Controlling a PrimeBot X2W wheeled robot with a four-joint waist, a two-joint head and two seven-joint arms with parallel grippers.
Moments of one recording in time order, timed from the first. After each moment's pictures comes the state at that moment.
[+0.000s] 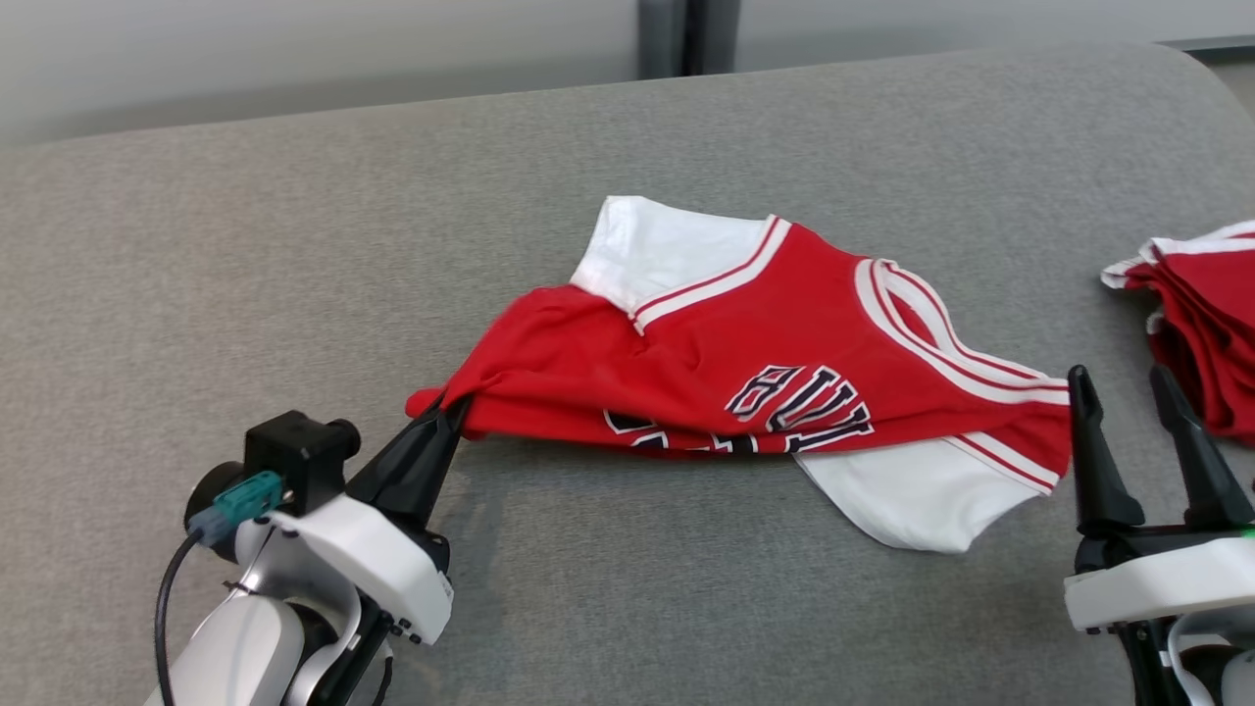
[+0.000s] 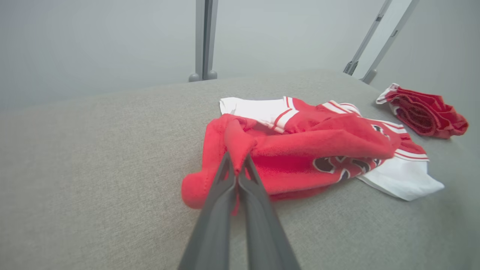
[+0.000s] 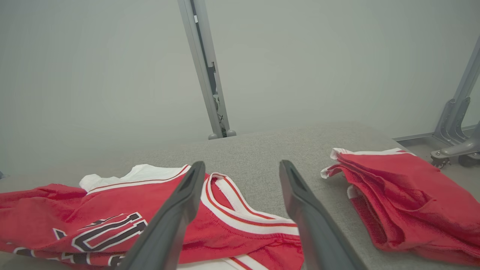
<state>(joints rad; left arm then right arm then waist) -0.26 0.32 -0.43 0.10 -0.55 -0.05 0.06 -0.05 -0.05 -0.09 -0.08 0.27 0.13 -0.04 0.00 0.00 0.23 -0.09</state>
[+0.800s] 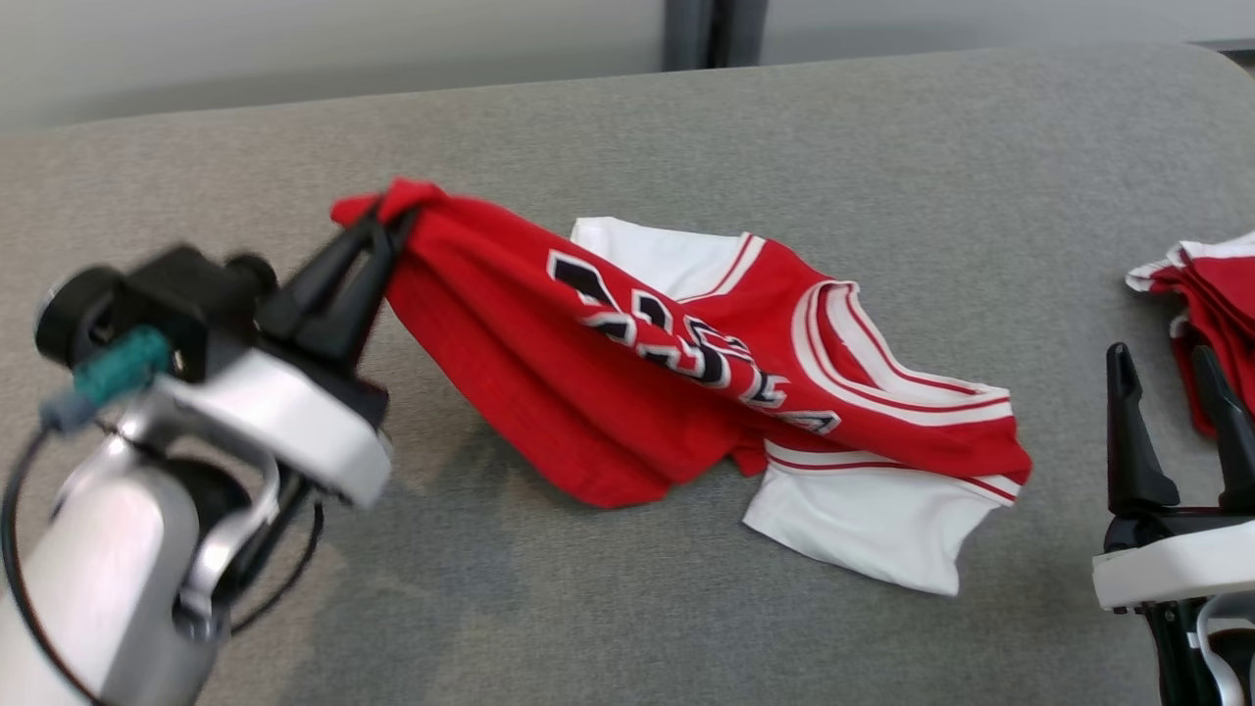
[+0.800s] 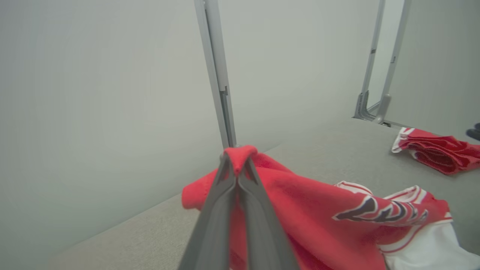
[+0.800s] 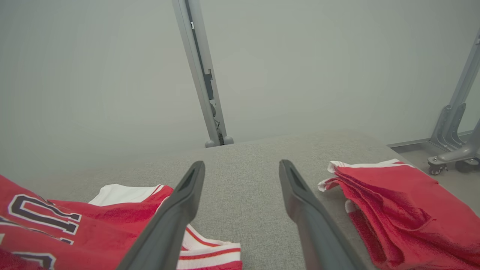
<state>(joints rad) -0.41 0.45 -0.35 -0.28 -0.47 0.03 0.24 -0.08 -0.05 -0.15 -0.10 0.27 0.13 -0.01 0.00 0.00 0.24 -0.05</state>
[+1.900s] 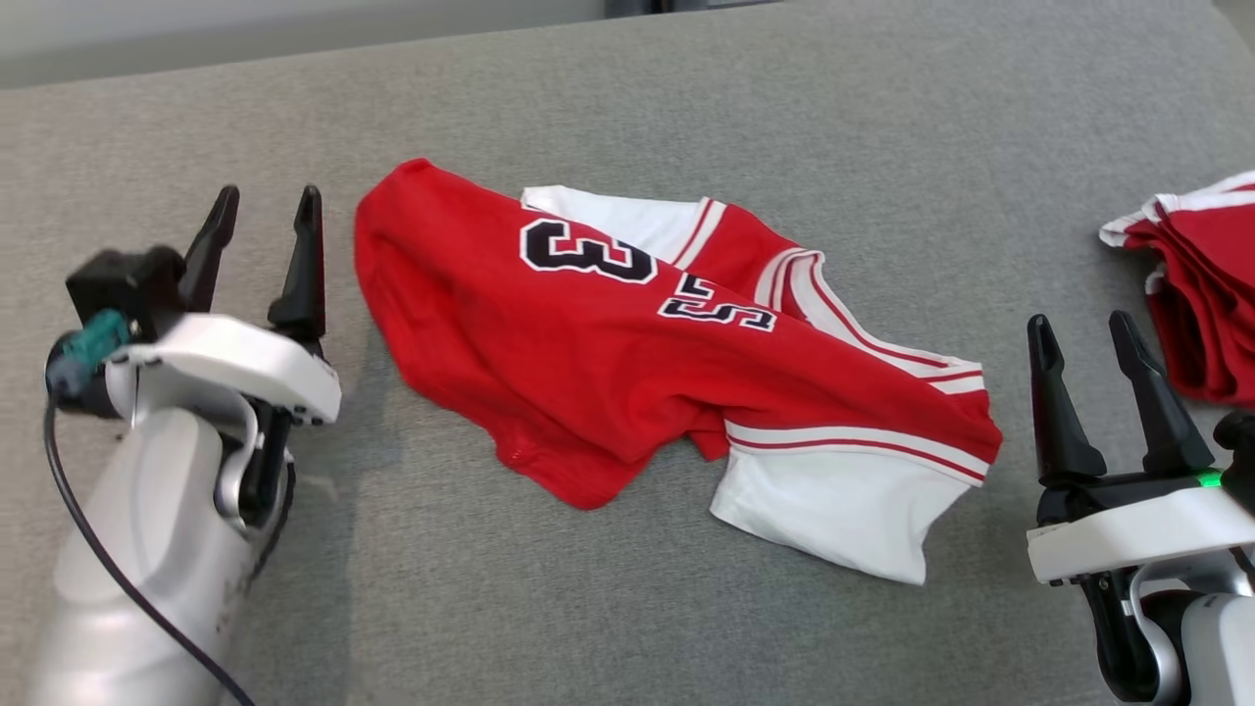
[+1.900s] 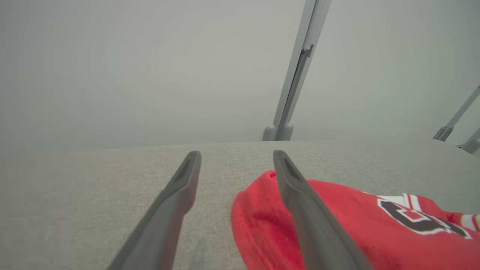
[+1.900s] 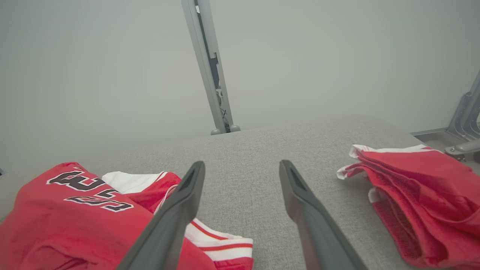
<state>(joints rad) -0.65 0.26 -0.30 0.64 -0.53 -0.03 -0.25 -0.15 -0.05 -0.04 -0.03 0.28 0.13 -0.06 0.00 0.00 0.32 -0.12</state>
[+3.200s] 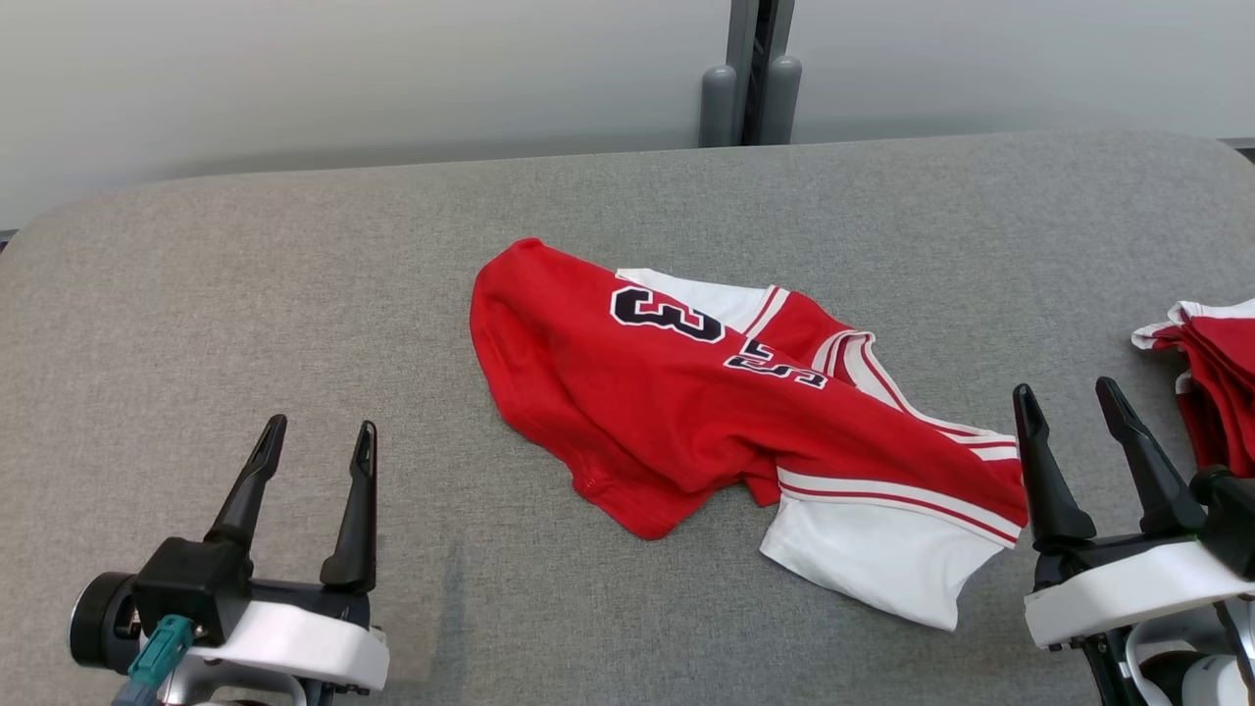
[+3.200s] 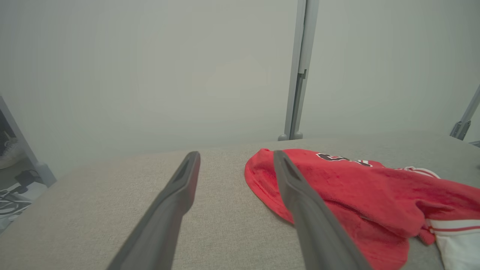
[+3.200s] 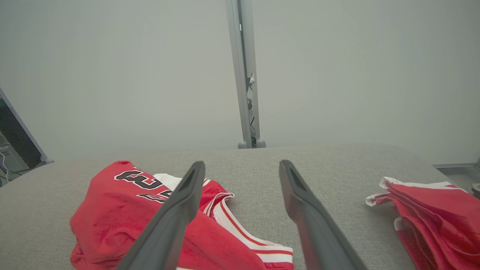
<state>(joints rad) 0.00 0.26 -0.20 -0.09 -0.31 0.14 -0.13 -0.04 -0.05 -0.04 -0.09 0.22 0.13 0.00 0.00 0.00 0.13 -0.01</state>
